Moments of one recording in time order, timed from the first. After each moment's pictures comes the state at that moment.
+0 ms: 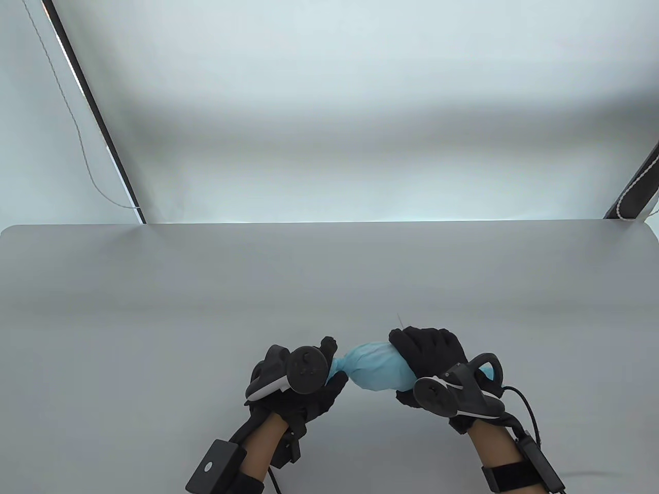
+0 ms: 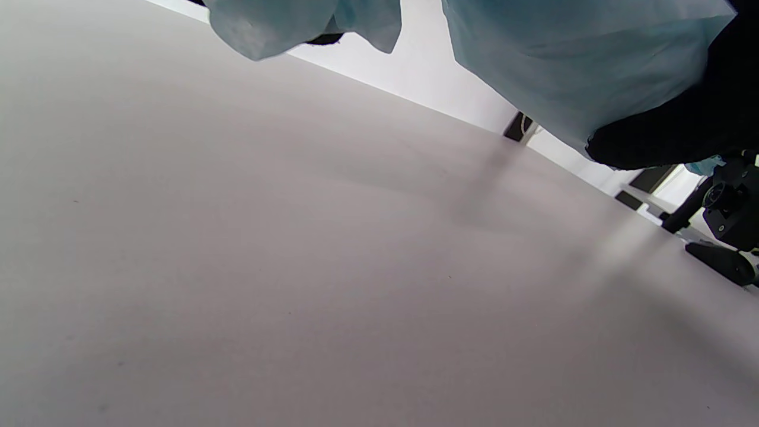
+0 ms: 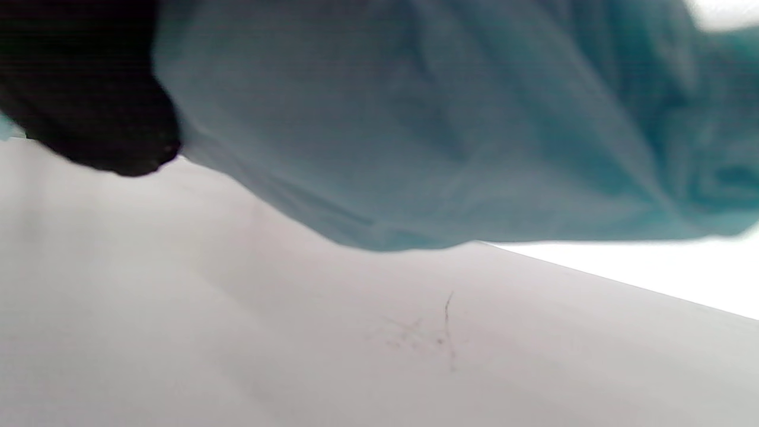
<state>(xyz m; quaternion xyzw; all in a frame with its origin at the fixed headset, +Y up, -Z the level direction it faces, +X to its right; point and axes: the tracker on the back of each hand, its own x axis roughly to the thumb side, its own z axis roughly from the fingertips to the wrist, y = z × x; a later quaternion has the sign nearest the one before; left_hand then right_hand) -0.083 -0.728 -0.338 -0.18 -0.27 0.16 0.93 0.169 -0.695 -0.320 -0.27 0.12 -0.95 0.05</state>
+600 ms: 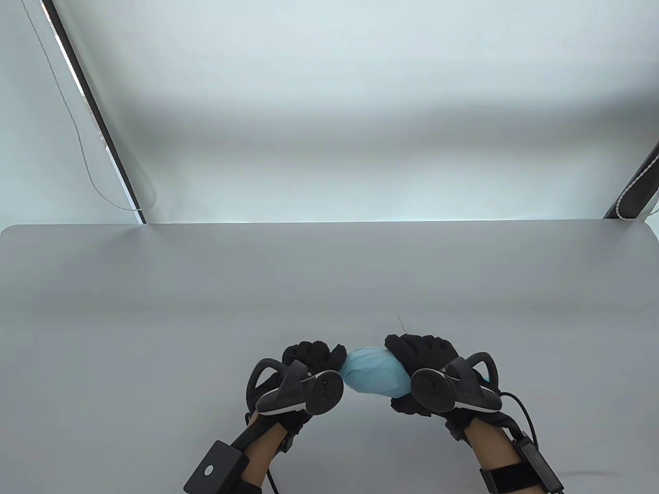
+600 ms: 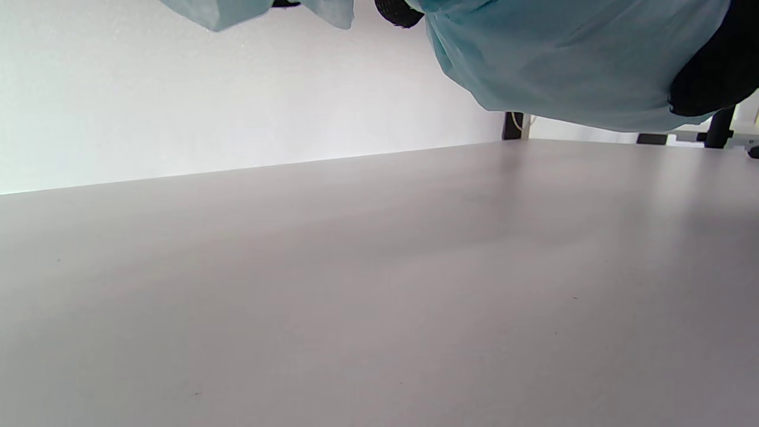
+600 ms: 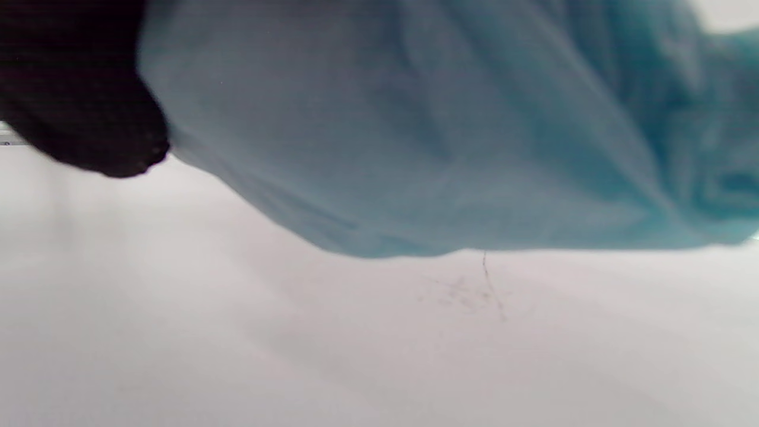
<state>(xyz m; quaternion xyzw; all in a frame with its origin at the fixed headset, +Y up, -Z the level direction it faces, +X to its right) -0.070 -0.714 -0.320 -0.01 -0.29 -0.03 0.96 0.162 -0.695 -0.320 -0.27 0.05 -0.96 0.01</state>
